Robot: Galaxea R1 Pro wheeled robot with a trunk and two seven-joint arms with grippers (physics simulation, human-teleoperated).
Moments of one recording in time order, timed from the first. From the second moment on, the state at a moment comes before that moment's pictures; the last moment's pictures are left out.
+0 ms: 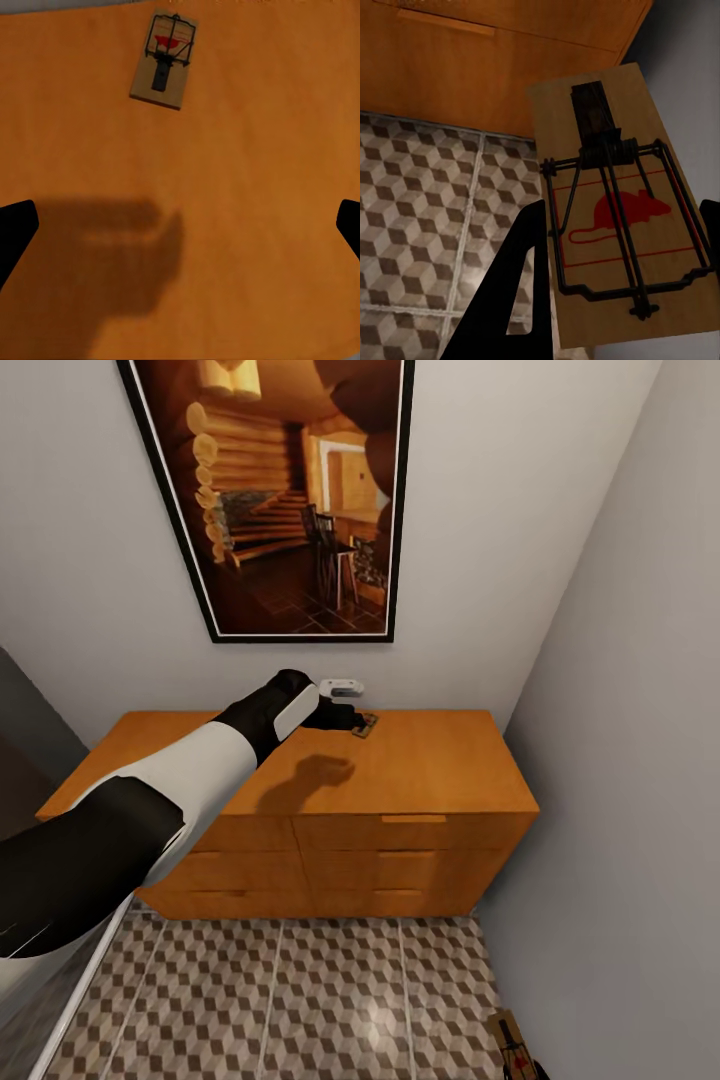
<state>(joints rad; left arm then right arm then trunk) -1.52 -0.17 -0.62 -0.31 0.72 0.72 0.08 -0.26 -0.01 -0.02 -0.05 0.31 -0.91 -0.26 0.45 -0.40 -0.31</state>
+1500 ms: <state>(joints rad) -1.51 -0.17 -0.62 -0.31 0.72 0.72 0.08 -0.26 0.01 -0.02 -0.05 0.31 -0.91 -0.26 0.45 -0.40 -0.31</state>
